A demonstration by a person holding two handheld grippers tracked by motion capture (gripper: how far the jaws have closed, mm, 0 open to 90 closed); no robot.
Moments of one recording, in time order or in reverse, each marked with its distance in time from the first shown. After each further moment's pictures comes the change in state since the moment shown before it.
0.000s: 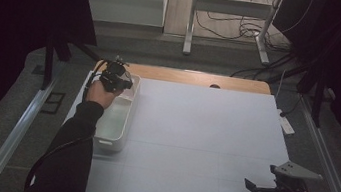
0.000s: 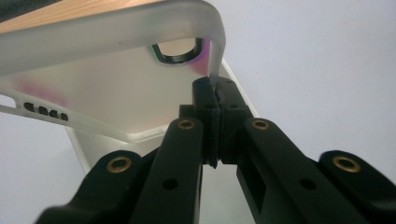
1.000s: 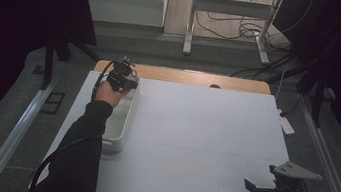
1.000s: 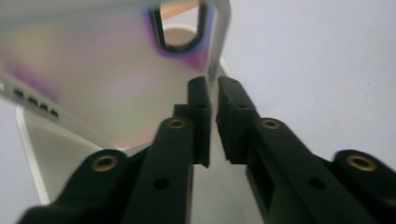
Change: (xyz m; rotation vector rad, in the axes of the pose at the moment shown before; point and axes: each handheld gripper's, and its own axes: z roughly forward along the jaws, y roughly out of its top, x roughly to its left) left arm 0.000 0.009 0.026 -0.005 0.020 -0.030; right arm 0.001 0.000 0.000 0.002 0.005 -0.011
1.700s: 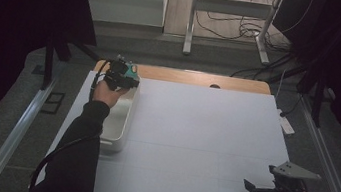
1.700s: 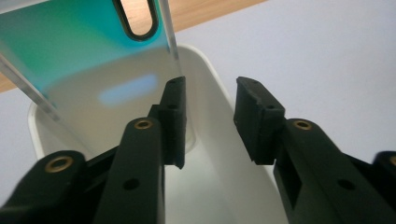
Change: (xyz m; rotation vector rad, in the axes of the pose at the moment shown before) left arm 0.006 -0.005 -0.011 -0.085 -0.064 -0.041; right arm 0.001 0.000 0.001 0.007 -0.001 -0.011
